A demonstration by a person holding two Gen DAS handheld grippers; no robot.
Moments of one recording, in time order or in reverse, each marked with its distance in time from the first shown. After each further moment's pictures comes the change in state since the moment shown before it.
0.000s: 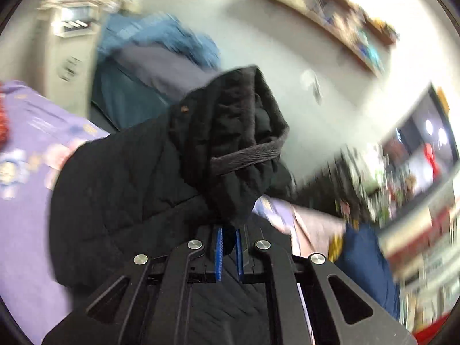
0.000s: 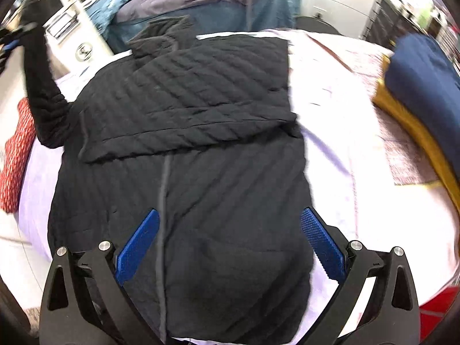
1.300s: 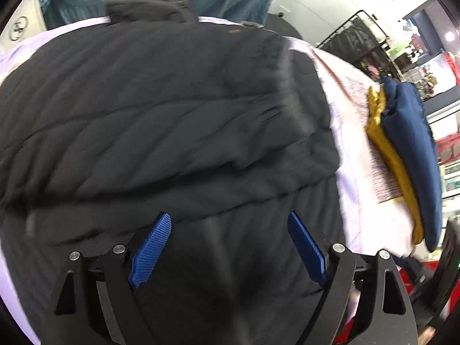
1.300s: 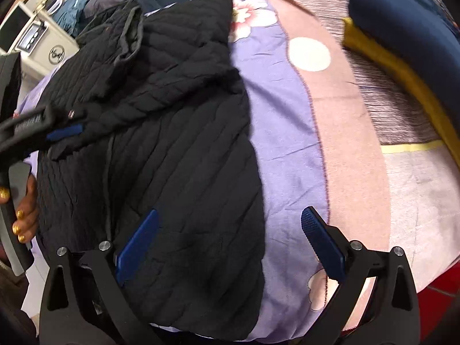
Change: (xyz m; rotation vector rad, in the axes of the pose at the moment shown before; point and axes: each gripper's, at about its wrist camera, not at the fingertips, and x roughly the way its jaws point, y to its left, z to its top) left arm 0.130 -0.009 -0.157 0.157 0.556 0.127; right arm 0.034 -0.067 -0.010 0.086 0.168 0.004
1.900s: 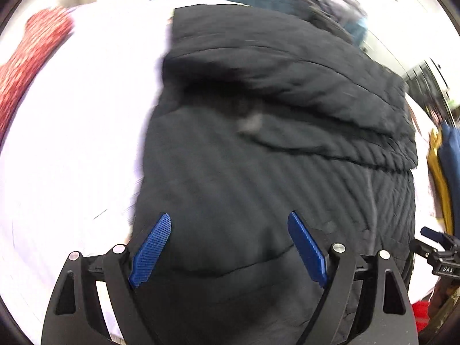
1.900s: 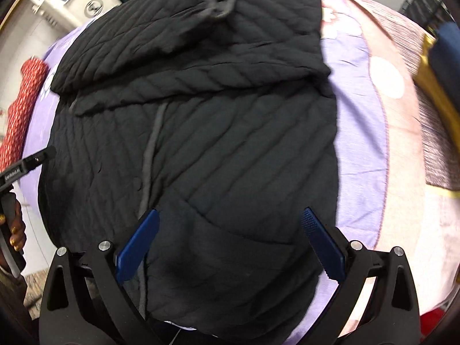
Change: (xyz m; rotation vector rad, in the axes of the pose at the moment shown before) left arm -0.091 0.170 -0.110 -0.288 -0.081 0.255; right arm 0.025 0.079 -0.002 -0.226 0.081 0.060
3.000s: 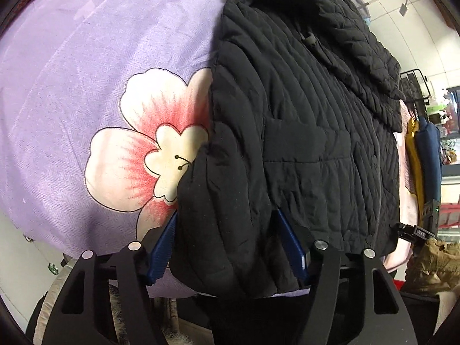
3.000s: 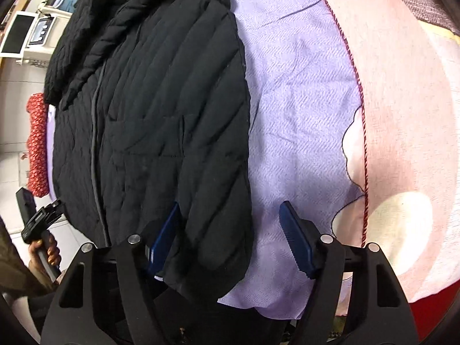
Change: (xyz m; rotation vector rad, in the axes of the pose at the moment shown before) left arm 0.008 0.096 -0.101 -0.081 0.165 -0.239; right arm 0.039 -0.106 -0.109 0.302 0.105 0.244
